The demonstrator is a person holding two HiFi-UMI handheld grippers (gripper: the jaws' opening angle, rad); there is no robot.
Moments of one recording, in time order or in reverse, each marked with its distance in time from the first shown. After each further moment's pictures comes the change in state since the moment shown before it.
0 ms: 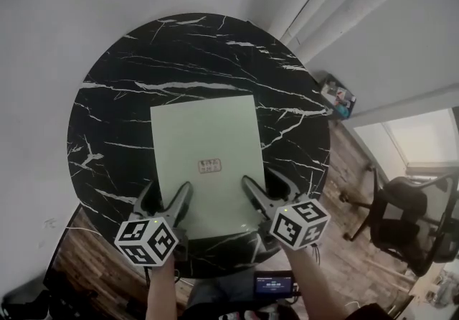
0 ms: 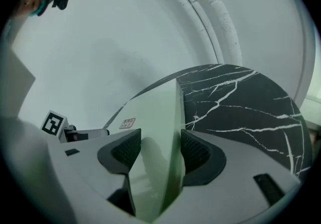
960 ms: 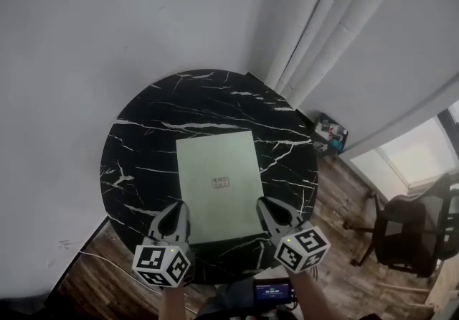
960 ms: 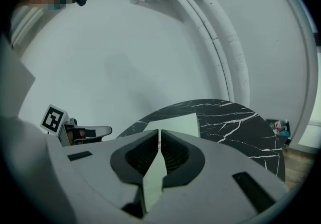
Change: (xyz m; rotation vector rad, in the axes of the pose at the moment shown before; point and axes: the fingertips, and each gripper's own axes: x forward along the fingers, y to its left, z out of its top) left arm -0.093 -0.056 0.059 0.225 -0.243 -0.083; right arm -0.080 0.075 0.046 -0.160 -0.220 0.046
